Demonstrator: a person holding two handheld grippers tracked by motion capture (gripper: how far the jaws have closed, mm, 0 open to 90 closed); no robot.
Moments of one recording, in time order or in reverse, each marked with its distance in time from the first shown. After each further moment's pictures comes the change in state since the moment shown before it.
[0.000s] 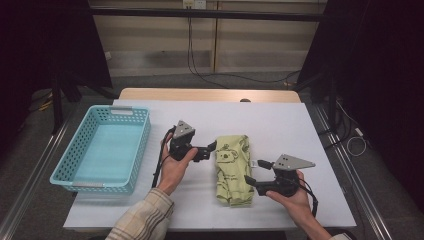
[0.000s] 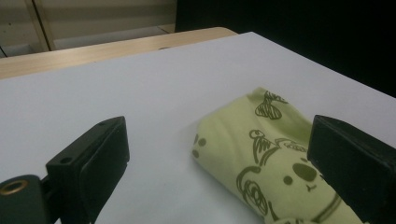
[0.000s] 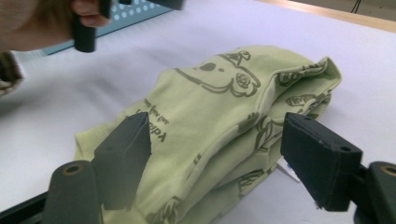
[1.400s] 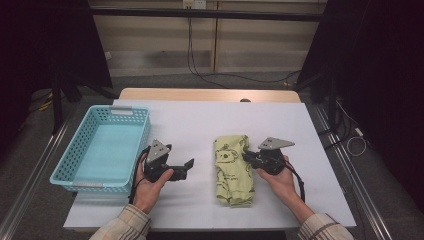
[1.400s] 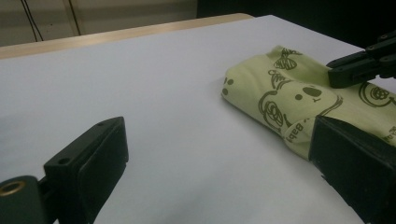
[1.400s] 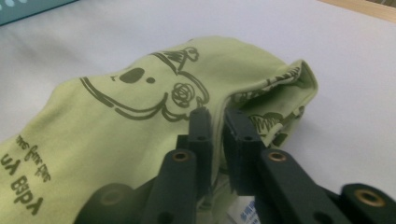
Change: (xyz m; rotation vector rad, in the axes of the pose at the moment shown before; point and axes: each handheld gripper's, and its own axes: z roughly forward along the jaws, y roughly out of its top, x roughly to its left) left arm 0.007 -0.042 -0.063 -0.003 0.089 0.027; right arm -0.036 0.016 0.056 0.098 -0.079 -0.012
